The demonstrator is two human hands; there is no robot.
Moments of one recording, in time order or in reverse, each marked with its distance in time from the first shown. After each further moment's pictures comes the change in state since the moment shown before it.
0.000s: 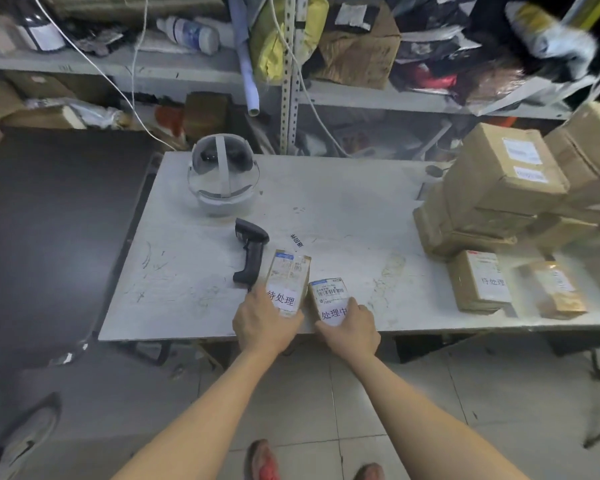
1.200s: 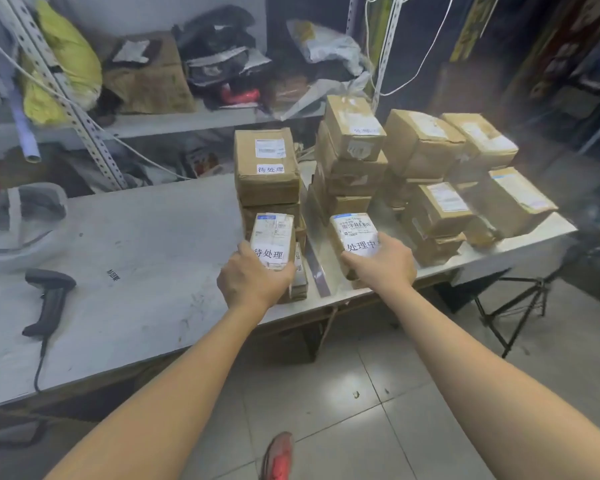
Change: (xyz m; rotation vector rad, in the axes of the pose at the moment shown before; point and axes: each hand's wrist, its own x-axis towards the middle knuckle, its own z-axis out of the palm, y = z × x) left_hand -0.137 0.387 0.117 0.035 0.066 0.273; right_hand 0.109 0.321 -0.353 0.252 0.406 0.041
